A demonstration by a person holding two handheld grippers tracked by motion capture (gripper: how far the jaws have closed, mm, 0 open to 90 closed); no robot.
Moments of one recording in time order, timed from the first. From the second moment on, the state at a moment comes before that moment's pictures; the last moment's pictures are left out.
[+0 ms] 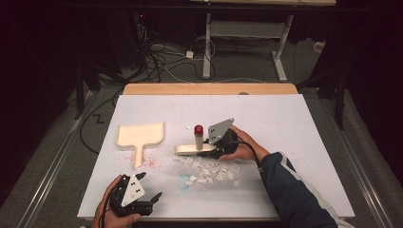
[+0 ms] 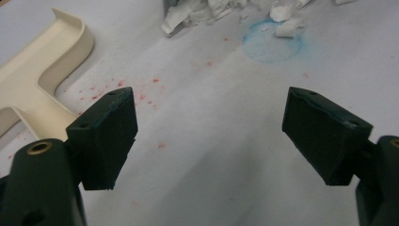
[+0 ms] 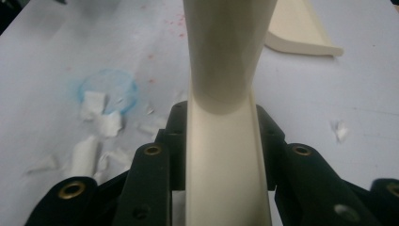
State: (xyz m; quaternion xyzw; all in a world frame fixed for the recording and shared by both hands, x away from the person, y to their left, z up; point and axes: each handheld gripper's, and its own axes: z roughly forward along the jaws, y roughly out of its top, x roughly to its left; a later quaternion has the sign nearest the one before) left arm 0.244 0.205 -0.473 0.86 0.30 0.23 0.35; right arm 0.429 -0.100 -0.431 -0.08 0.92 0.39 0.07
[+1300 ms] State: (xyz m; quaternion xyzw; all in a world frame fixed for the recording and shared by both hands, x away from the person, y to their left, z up) left arm 0.246 0.211 -0.472 0.85 0.31 0.26 0.34; right arm 0.498 -0.051 -0.440 0.11 0.89 0.38 0.22
